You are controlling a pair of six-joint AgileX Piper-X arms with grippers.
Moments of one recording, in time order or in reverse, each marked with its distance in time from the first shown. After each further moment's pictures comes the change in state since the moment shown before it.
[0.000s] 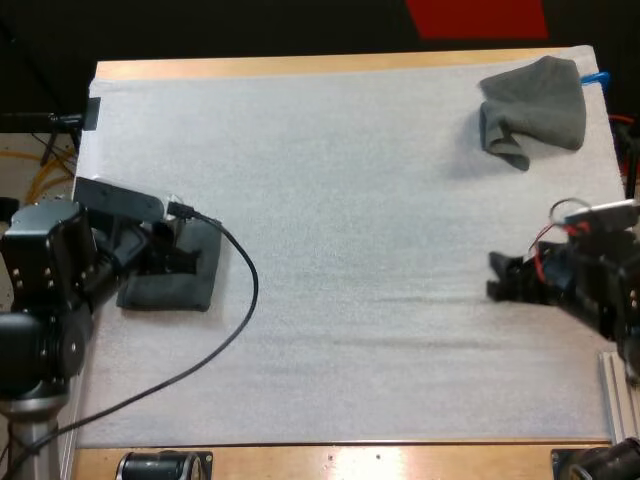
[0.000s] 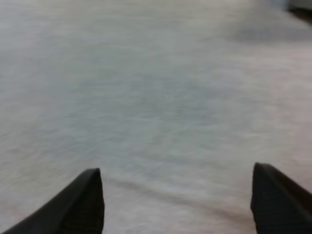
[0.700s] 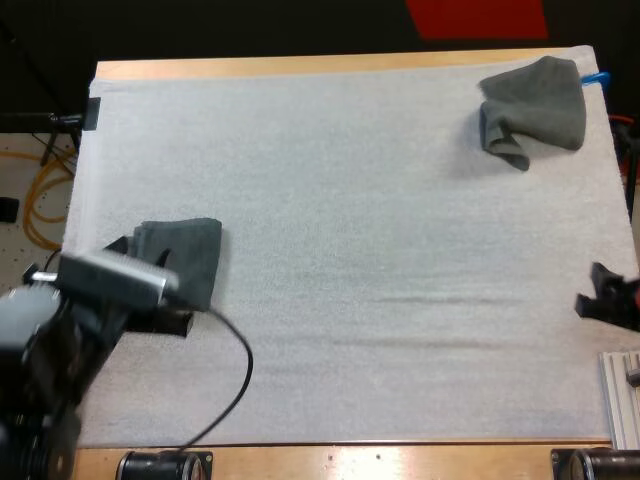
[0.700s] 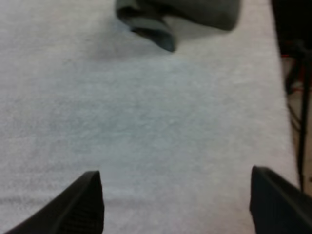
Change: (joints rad) left arm -0.016 -0.283 0.085 0.001 -0.065 0.092; right arm -0.397 -0.250 0.000 0.183 -0.010 -0.216
